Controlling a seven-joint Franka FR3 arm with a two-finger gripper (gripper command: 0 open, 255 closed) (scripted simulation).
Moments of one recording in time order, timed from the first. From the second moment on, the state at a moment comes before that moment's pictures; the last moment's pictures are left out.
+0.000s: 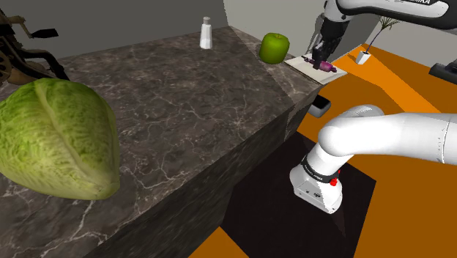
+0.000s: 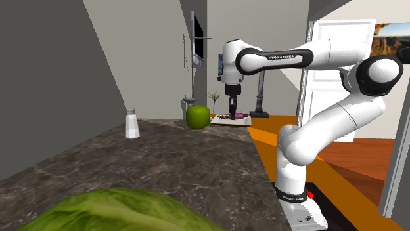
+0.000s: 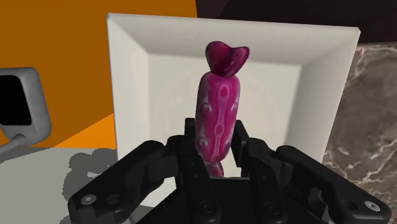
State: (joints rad) arm -0.24 -0.94 -0.21 -2.52 -0.35 1.59 -0.17
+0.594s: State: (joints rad) arm -0.24 -0.93 -0.21 -2.51 -0.35 1.58 -0.17
